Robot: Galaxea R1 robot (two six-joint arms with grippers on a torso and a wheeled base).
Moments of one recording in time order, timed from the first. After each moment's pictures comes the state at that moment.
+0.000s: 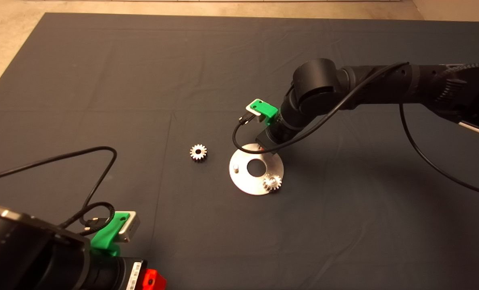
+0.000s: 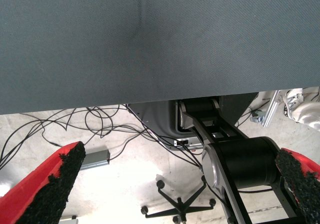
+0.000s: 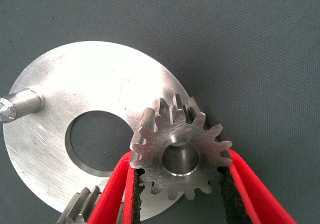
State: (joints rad) left arm -0.18 2.13 -0.28 0.43 1.53 -1.78; right arm 0.34 2.78 -1.22 -0.44 -1.41 0.83
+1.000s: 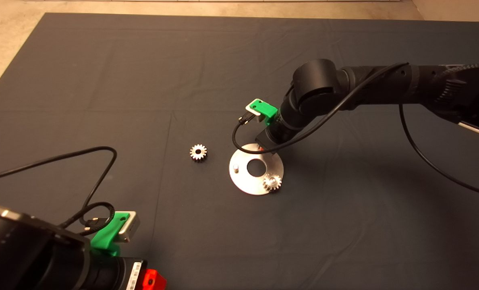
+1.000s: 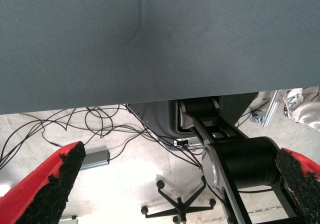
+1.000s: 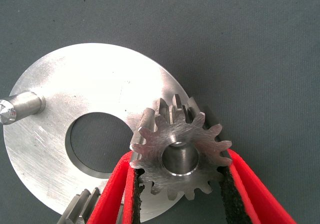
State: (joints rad) left arm -0.18 2.13 -0.28 0.43 1.53 -1.78; right arm 0.34 2.78 -1.22 -0.47 -1.40 0.84
